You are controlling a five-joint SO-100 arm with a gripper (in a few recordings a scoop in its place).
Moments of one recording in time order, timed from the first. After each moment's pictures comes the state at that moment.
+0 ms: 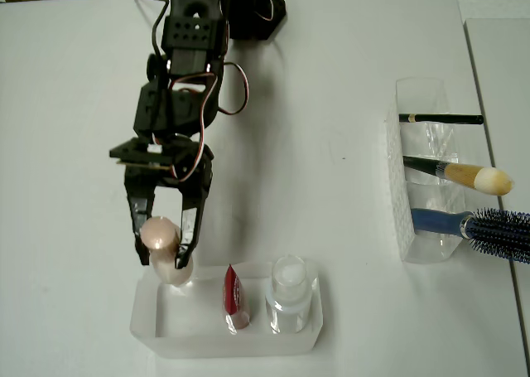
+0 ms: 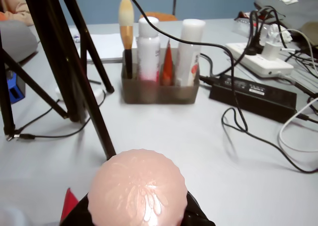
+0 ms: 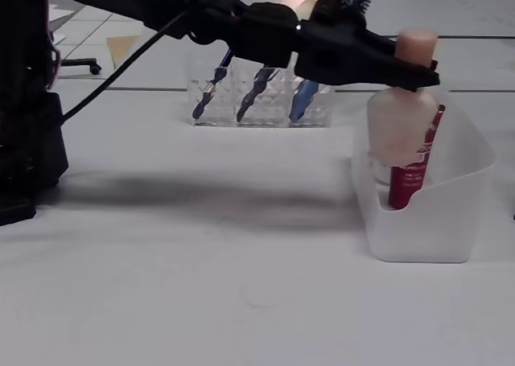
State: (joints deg) arm 6.3 83.8 95.4 -6.9 -89.7
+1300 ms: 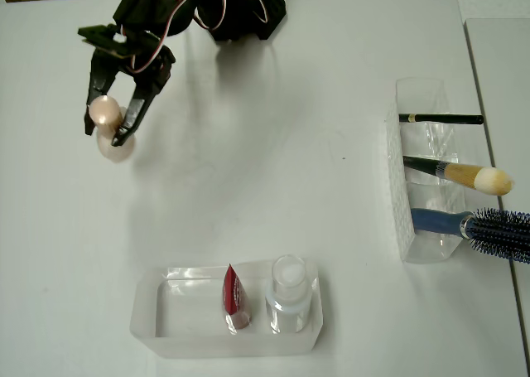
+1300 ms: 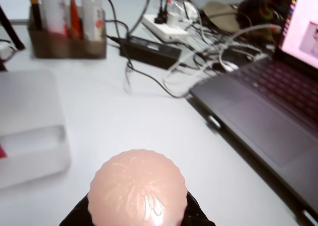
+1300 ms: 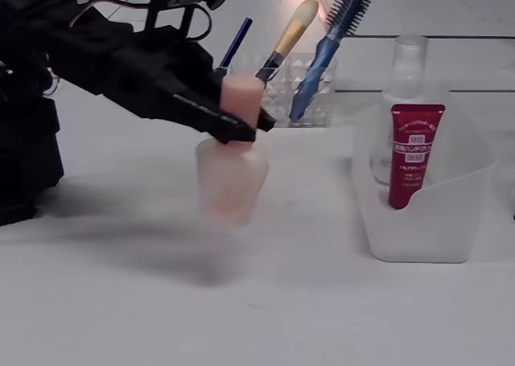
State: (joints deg) arm 26.0 132.0 147.6 -3.8 -98.7
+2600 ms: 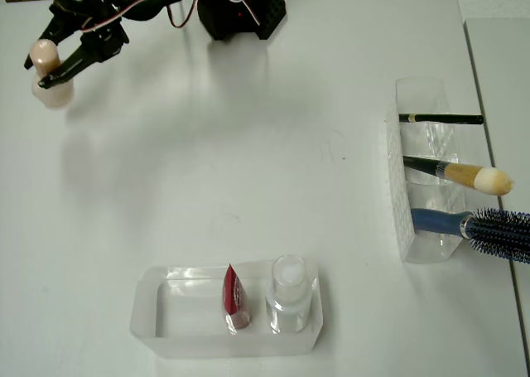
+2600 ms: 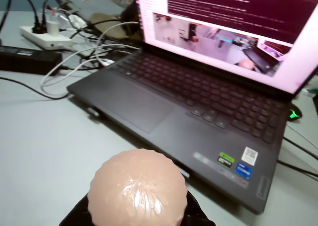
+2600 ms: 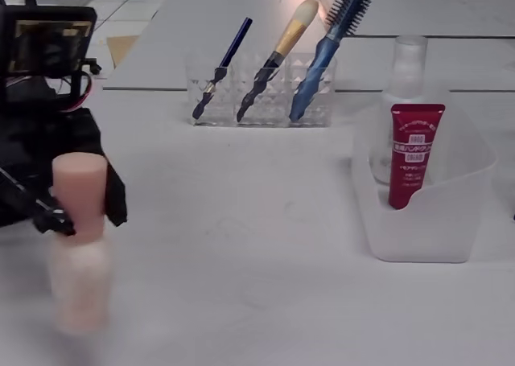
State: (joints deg) arm 51.7 127.8 164.4 -35.3 -100.9
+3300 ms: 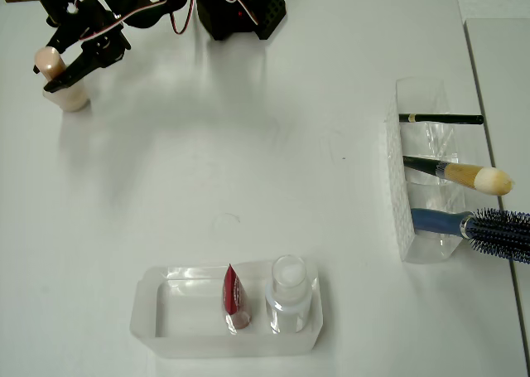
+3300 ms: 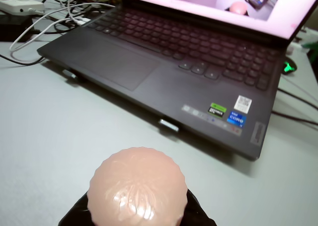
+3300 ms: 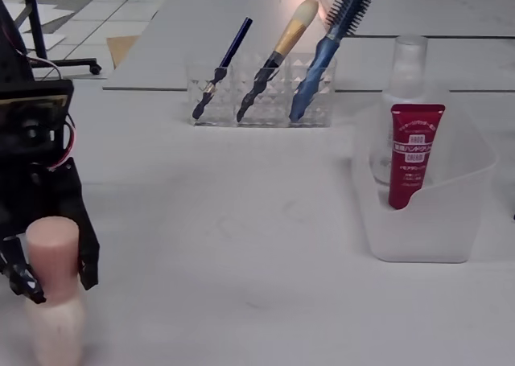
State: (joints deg) arm 57.0 111.9 167.3 -48.1 -97.6
